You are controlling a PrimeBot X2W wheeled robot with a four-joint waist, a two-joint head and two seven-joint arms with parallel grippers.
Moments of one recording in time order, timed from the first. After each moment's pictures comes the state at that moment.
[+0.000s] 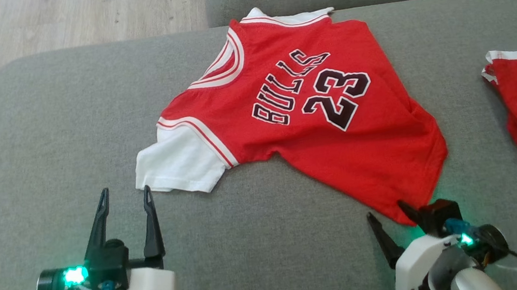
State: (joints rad) left arm -0.16 0.31 -0.51 0.26 -0.34 0.37 -0.25; right arm -0.05 -0.04 0.19 0.45 0.04 0.13 0.05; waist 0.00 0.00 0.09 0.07
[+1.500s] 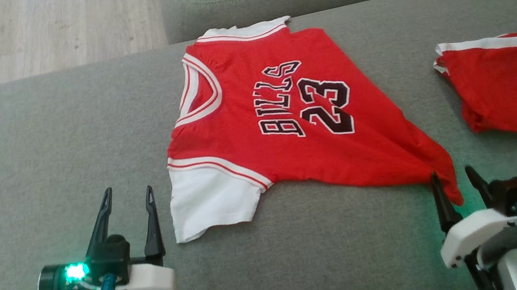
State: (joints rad) left arm -0.19 0.31 -0.51 0.32 -0.34 0.33 -0.24; right arm -0.09 -0.04 -0.08 0.44 0.01 0.13 -0.06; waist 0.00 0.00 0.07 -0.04
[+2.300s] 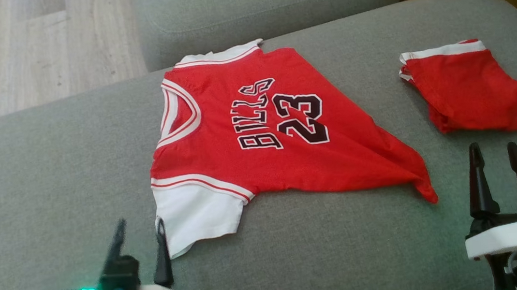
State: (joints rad) left arm -0.14 0.29 -0.53 0.37 -0.37 0.31 -0.21; right arm 0.02 -0.04 -0.11 0.20 0.23 0.13 -0.25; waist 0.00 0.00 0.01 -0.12
